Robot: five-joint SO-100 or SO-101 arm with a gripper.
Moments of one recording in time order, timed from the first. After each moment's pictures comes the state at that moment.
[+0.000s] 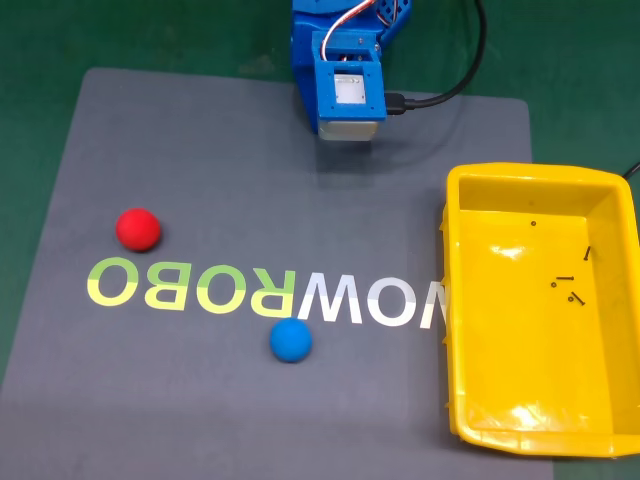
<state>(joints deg) 7.8 189.7 175.8 76.3 -100.2</state>
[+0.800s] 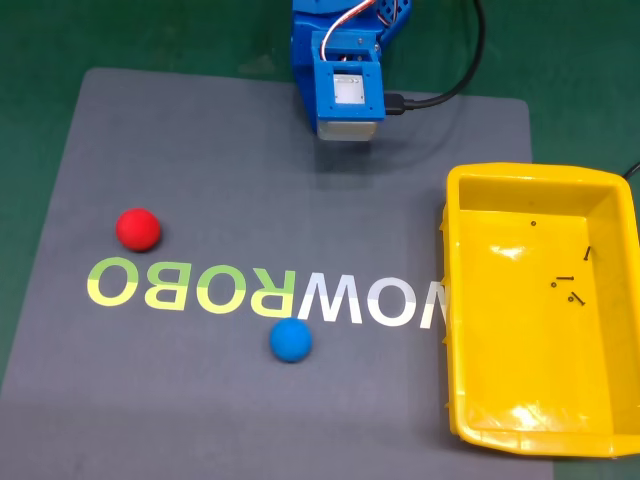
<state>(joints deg) 7.8 189.7 175.8 75.2 -98.8</state>
